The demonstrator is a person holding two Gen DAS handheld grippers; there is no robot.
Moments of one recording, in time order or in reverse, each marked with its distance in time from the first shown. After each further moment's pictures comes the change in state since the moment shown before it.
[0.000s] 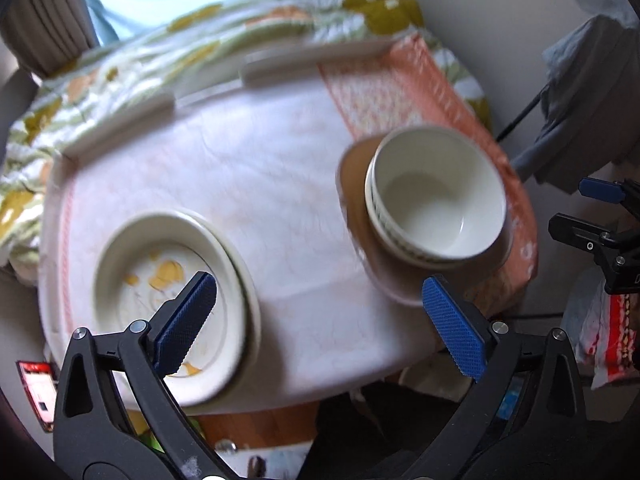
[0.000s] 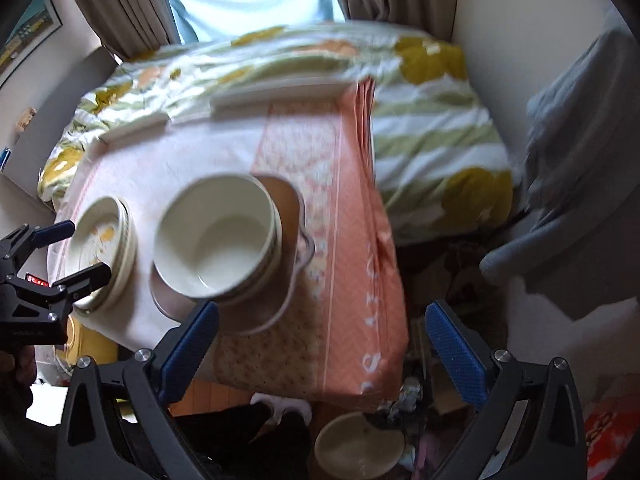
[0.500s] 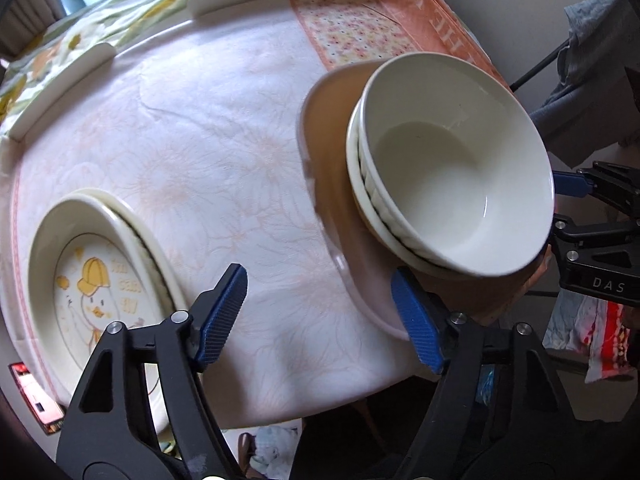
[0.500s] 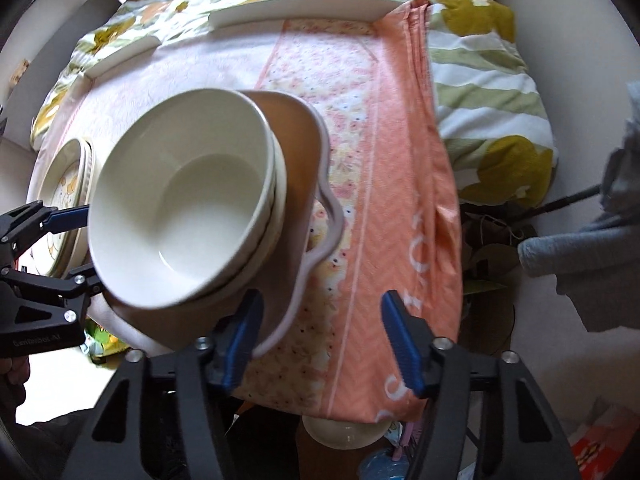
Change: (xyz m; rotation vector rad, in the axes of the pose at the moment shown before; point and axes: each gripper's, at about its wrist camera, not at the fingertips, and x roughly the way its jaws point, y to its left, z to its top) left arm 0.076 -0.018 0.010 0.025 0.144 -0.061; right arm 0.087 0.011 0.014 -0.105 0.200 0.014
